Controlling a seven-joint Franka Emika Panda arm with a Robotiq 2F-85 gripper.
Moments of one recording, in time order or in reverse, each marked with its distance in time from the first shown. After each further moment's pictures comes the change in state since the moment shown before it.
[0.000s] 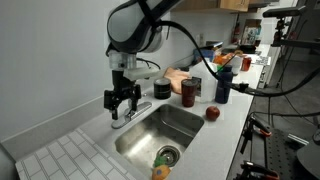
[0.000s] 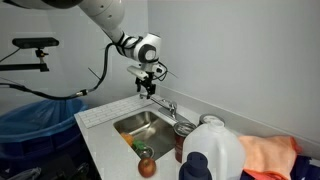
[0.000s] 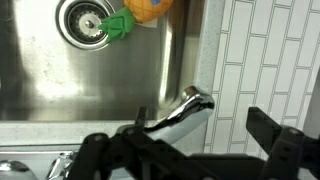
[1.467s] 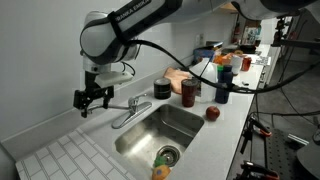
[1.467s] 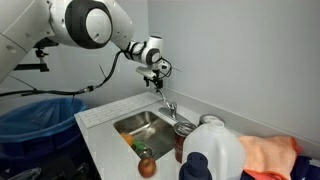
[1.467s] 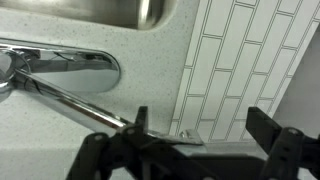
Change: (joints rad) arm 0.073 0.283 -0.024 0.421 -0.094 0.071 0.000
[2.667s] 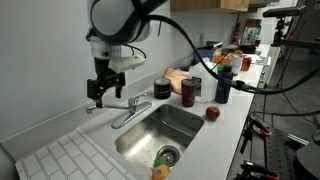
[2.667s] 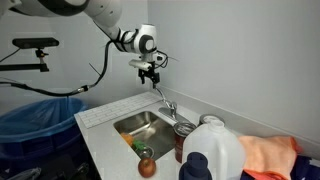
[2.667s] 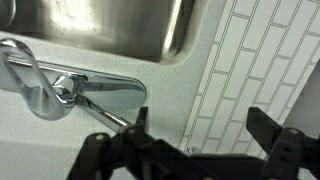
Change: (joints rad) arm 0.012 -0.254 -0.026 -0.269 -0.069 -0.053 0.010
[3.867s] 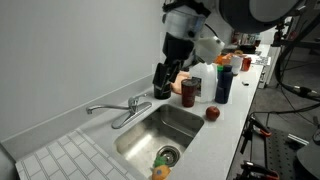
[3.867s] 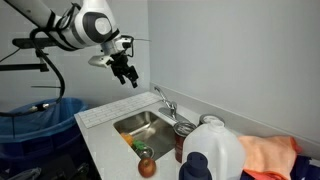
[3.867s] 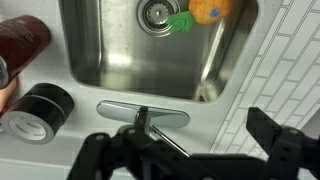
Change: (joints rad) arm -0.004 -0.786 0.020 -0.936 -0.188 0.324 0.244
